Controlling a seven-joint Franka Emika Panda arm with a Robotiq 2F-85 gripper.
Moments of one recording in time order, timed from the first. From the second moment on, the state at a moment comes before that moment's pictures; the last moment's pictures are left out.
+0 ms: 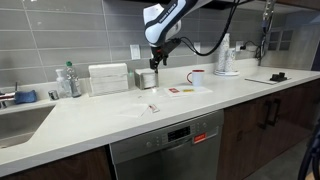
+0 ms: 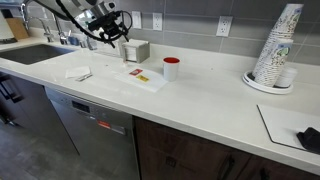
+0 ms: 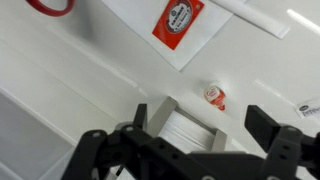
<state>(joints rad) 0.07 0.53 0.13 -1.45 -0.52 2.29 -0.06</state>
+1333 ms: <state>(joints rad) -0.02 -0.28 -0.03 -2.29 0.09 2.40 -0.55</state>
